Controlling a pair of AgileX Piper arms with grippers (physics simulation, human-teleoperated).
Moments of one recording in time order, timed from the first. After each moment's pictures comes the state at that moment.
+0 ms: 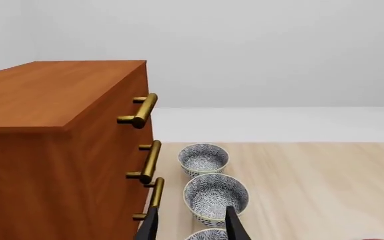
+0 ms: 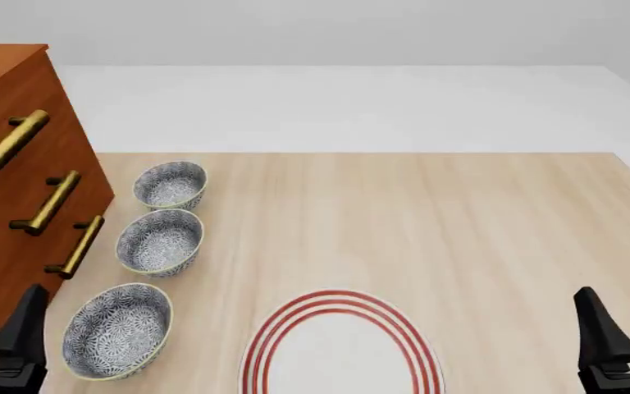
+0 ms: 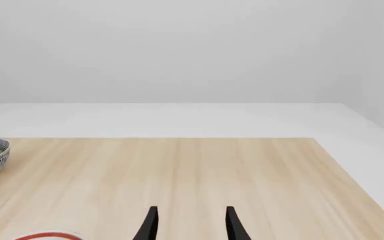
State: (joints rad) left arm 0.03 0.00 -0.01 -0.01 0.02; right arm 0.00 0.01 0.00 0.00 0.00
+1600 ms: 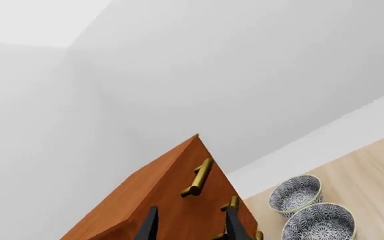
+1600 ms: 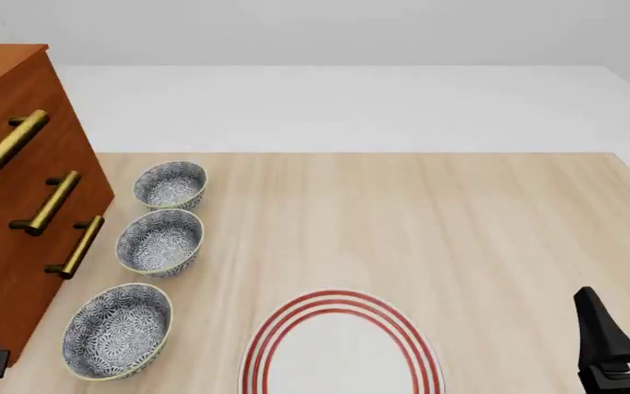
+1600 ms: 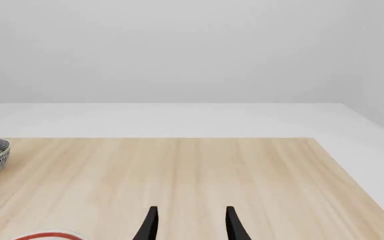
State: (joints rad) left arm 0.07 0.00 -0.08 -0.20 0.65; right arm 0.00 0.01 0.00 0.00 0.00
